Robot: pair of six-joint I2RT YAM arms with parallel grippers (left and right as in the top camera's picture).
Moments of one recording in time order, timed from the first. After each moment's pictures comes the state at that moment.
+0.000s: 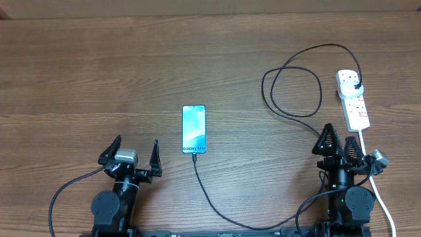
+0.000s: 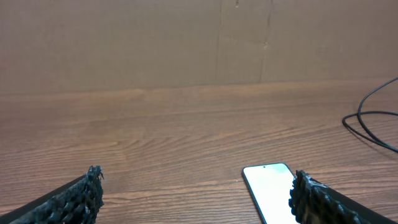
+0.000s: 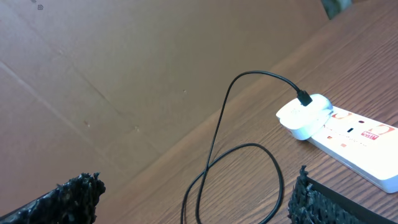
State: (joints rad) left arm -0.05 0.02 0.01 -0.07 0.09 -0.02; right arm -0.06 0.01 0.02 -0.02 0.10 0.67
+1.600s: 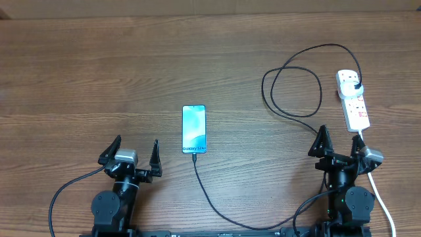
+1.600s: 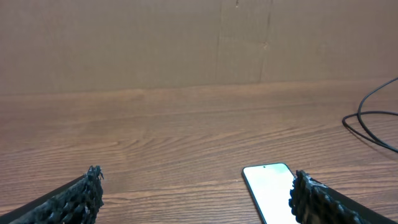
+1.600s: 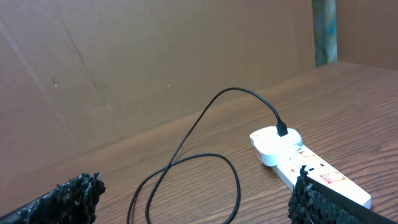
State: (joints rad) left arm -0.05 0.02 0.01 -0.07 0.09 -0.02; right arm -0.06 0.01 0.02 -0.02 0.10 0.32
